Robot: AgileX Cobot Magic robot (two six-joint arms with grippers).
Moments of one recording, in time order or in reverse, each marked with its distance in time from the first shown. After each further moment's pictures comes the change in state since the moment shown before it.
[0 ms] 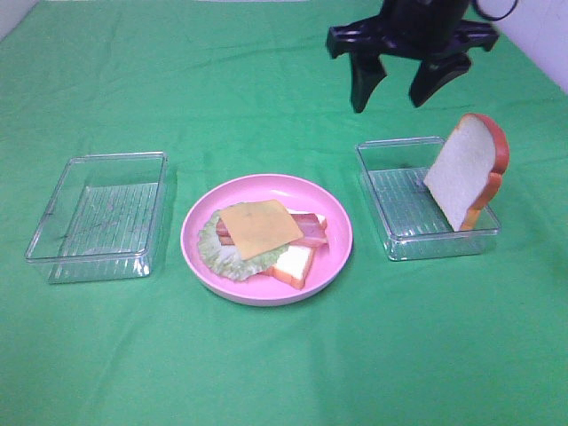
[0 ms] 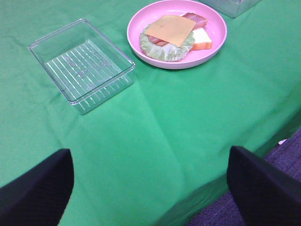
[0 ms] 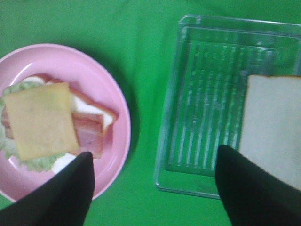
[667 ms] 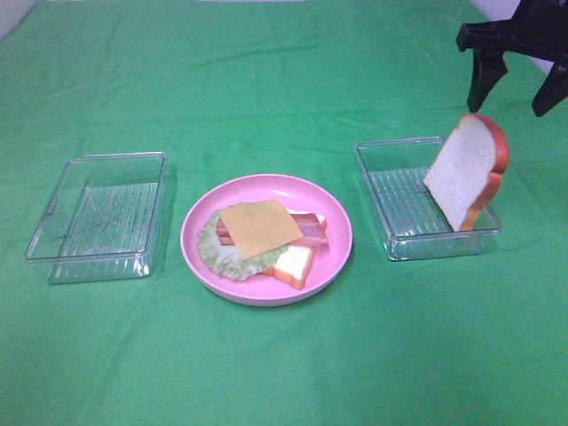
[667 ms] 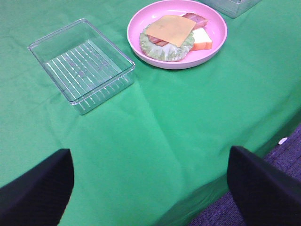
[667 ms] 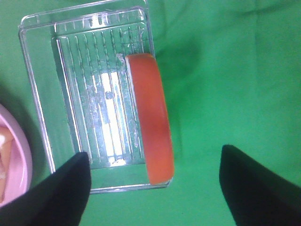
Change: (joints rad) left arm 0.000 0.000 0.000 0.000 0.000 0.000; right arm -0.315 0.042 0.000 0.033 0.070 -0.070
